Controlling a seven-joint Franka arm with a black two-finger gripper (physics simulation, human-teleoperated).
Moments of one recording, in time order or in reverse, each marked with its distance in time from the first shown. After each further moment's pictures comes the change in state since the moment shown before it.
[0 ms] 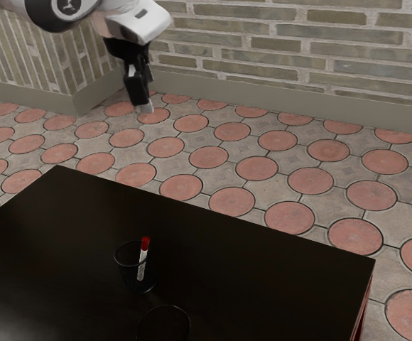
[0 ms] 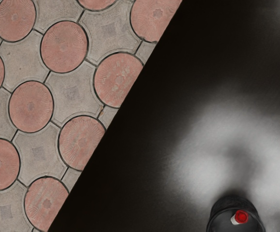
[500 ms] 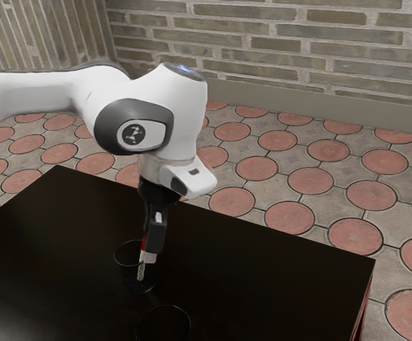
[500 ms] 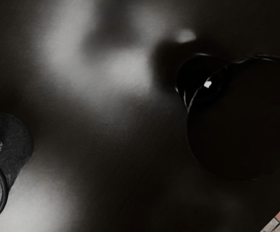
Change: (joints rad) arm -0.720 0.004 0.496 -0.442 -0.046 -0.112 -0.285
